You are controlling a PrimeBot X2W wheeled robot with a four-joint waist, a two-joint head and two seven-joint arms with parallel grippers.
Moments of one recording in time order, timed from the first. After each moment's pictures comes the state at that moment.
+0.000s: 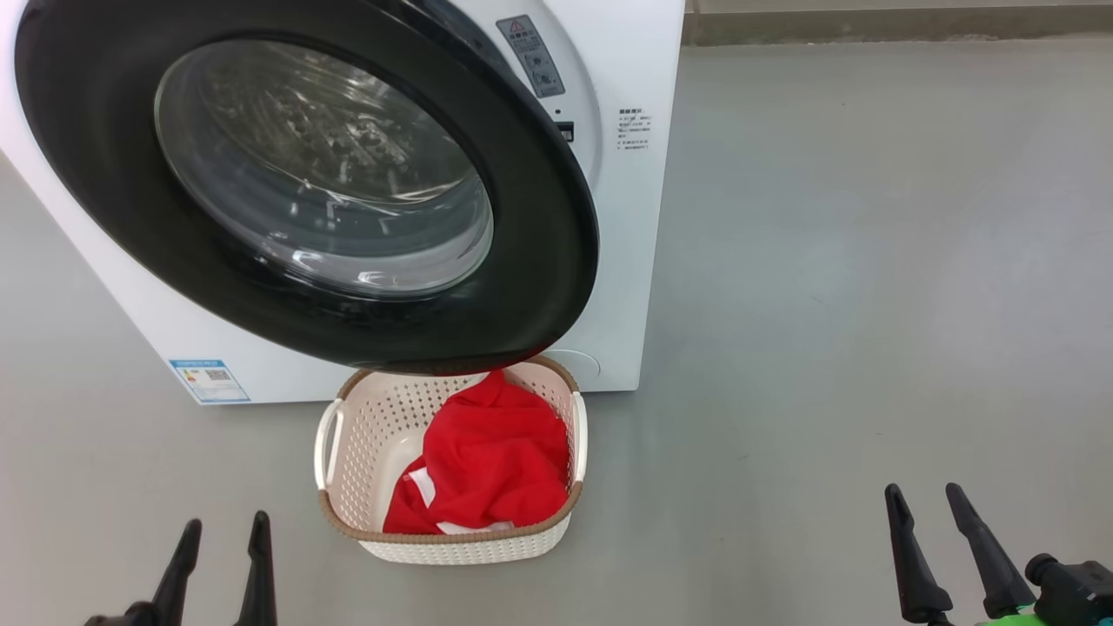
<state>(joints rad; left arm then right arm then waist) 0.01 0.07 0.12 0.27 -0.25 -0.12 -0.26 0.15 -0.07 -0.05 0.18 0.41 0.12 -0.26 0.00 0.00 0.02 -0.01</state>
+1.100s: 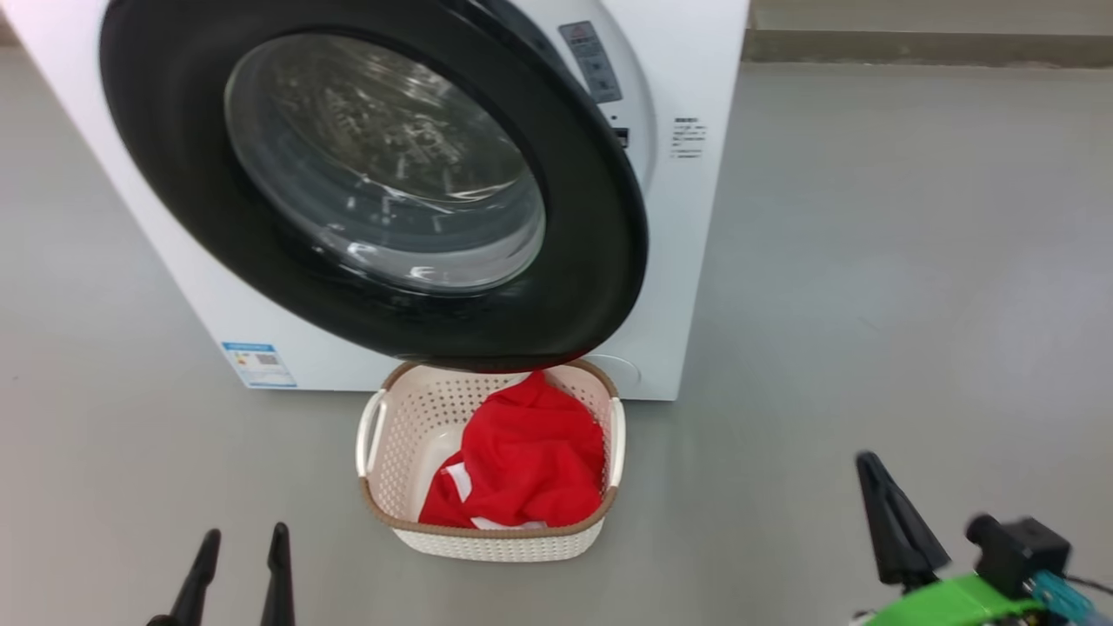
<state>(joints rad) 0.07 0.04 0.11 0.21 -0.22 -0.12 -0.26 0.05 -0.06 0.03 0.23 0.40 0.12 -0.26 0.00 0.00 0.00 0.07</state>
